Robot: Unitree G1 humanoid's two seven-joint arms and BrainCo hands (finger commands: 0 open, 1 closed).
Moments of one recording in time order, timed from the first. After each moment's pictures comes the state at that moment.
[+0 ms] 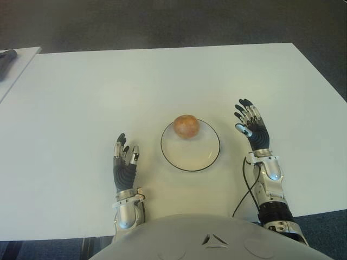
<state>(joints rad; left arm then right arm) 0.55 -0.10 -0.06 0.11 0.17 -0.62 0.32 0.05 -0.17 -0.11 0.36 0.28 -0.54 0.33</state>
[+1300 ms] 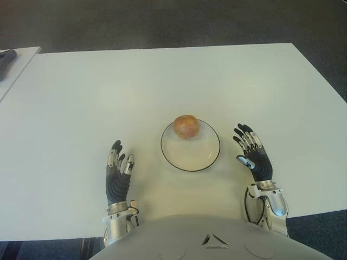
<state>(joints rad) 0.76 -0.07 -0.10 -0.15 0.12 -0.52 0.23 0.38 -0.09 -0.10 0.18 0.30 -0.62 0.46</state>
